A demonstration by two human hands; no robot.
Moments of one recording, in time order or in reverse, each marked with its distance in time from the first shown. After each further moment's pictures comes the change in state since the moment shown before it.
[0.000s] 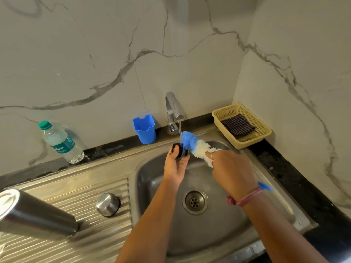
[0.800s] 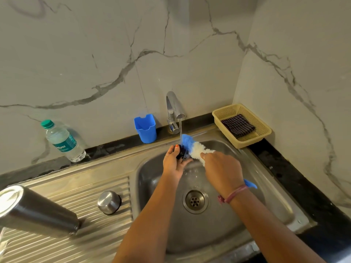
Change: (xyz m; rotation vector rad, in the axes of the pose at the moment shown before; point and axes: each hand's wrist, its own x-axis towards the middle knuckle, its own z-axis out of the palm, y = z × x) left_hand 0.002 0.006 0.005 0.183 0.075 0.001; right_hand -0.002 -0.020 0.004 -0.057 -0.023 -0.009
